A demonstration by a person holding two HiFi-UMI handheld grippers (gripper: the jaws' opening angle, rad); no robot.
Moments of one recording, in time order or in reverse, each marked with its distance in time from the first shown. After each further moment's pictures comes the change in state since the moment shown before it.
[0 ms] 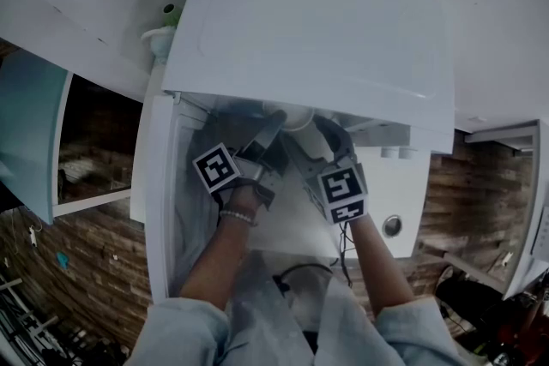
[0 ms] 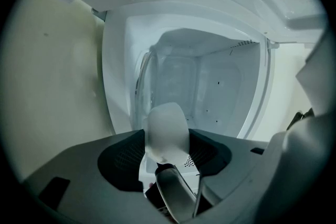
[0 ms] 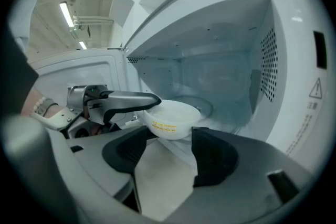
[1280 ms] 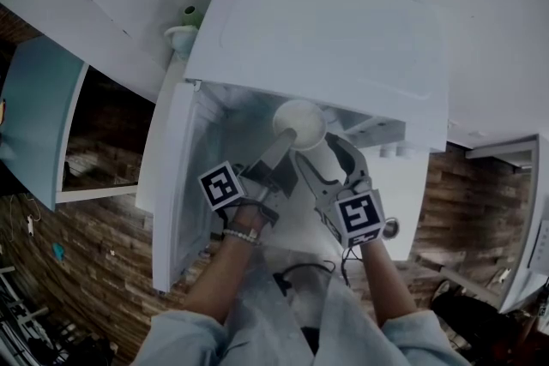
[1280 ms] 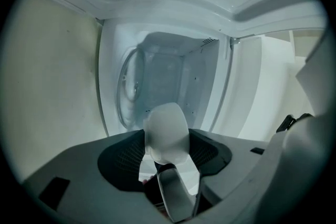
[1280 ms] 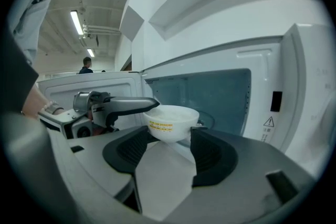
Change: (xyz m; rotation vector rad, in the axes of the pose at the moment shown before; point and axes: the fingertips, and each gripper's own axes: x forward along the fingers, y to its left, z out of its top) left arm -0.032 -0.049 -0.036 -0.050 -0.006 -0.090; right arm -0.062 0.022 0.022 -0.038 -0.094 0.041
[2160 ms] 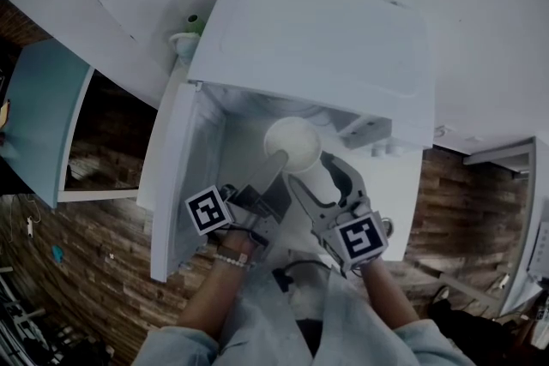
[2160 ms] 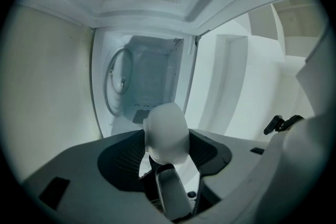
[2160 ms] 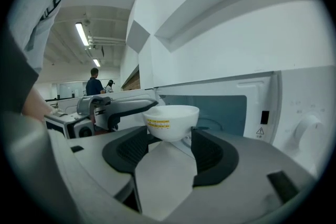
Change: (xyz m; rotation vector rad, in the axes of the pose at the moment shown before) left arm -0.032 -0.050 -0.030 0.008 0.008 -0.061; right arm -0.045 0.032 0.027 0.033 -0.076 0.073
